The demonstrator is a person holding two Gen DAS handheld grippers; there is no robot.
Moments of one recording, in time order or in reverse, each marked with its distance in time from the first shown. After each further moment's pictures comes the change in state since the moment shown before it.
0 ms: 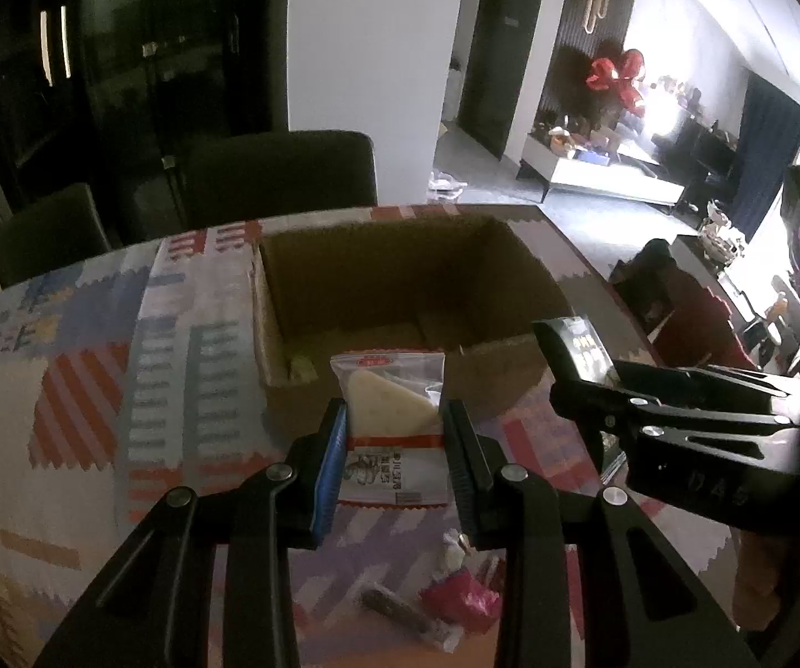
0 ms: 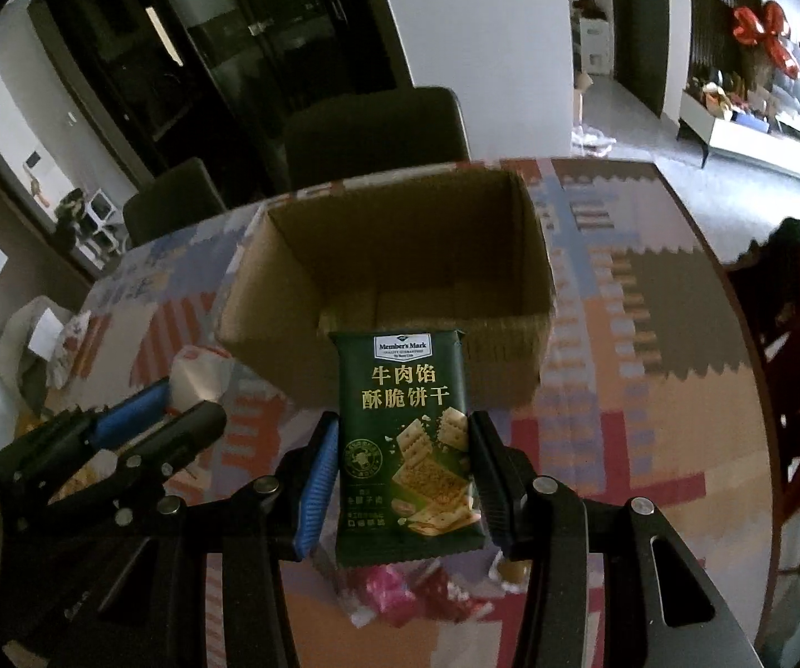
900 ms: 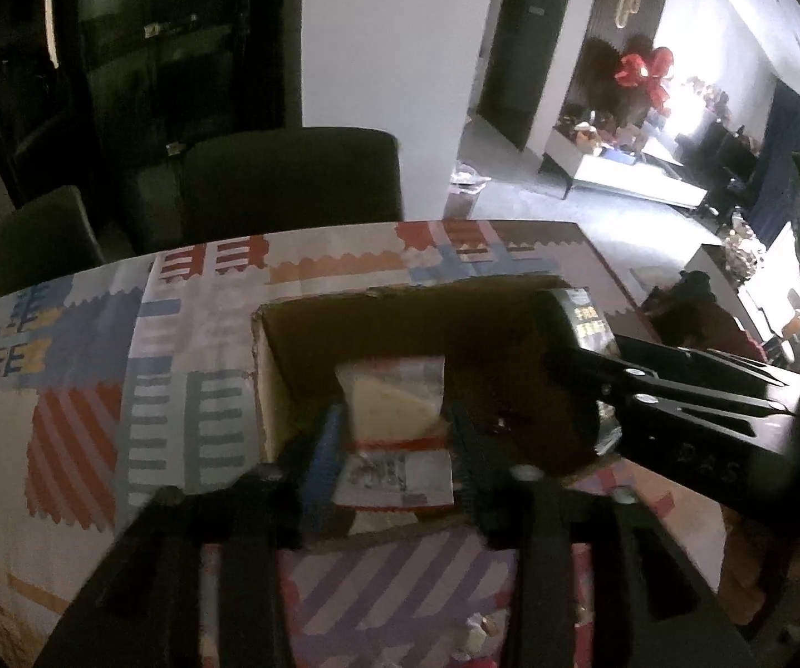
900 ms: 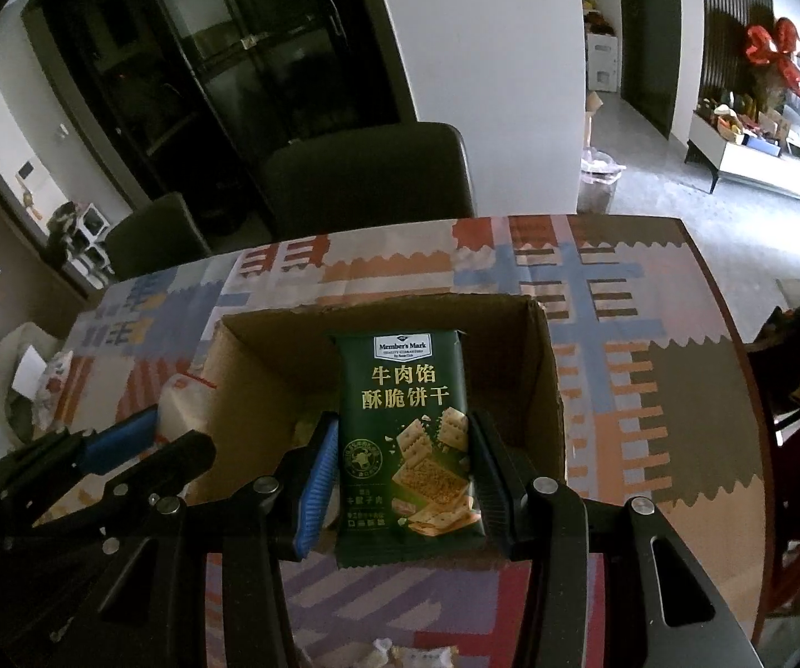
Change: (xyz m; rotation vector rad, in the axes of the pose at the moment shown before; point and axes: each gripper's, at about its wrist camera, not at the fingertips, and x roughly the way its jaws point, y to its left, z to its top) left arm 0.064 0.023 0.073 -0.047 0.056 0.033; right arm 0.055 -0.013 0.089 -0.006 -0.032 0.001
